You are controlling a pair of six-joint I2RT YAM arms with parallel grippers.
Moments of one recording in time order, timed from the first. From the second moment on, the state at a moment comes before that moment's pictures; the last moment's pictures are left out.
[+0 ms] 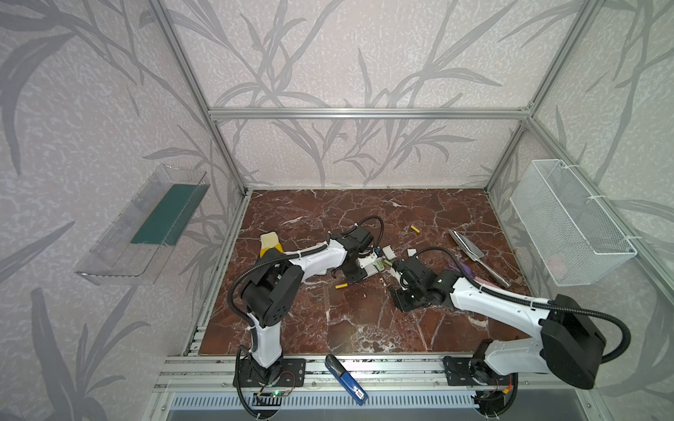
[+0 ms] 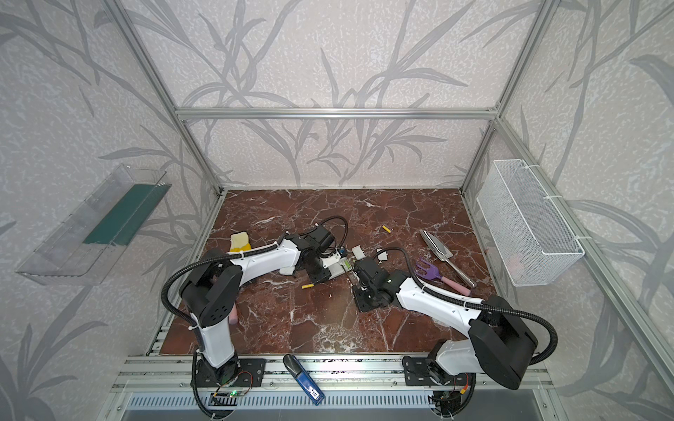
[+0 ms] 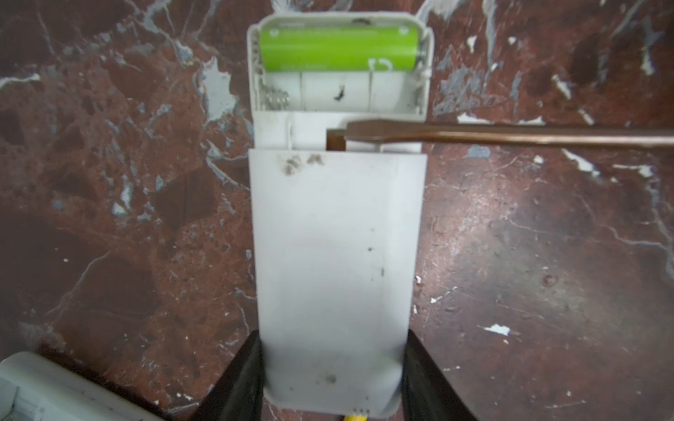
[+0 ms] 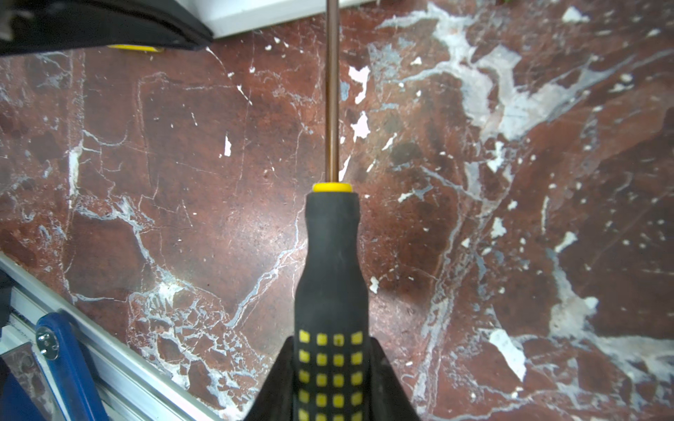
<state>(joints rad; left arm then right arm) -0.69 1.86 1.25 -0.69 0.03 0.36 0.79 1.35 0.76 -0.59 -0.12 0.47</state>
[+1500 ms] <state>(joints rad) -0.87 1.84 1.14 -0.60 -0.19 -0.07 0.77 1.49 0.80 -0.56 -0.19 0.59</state>
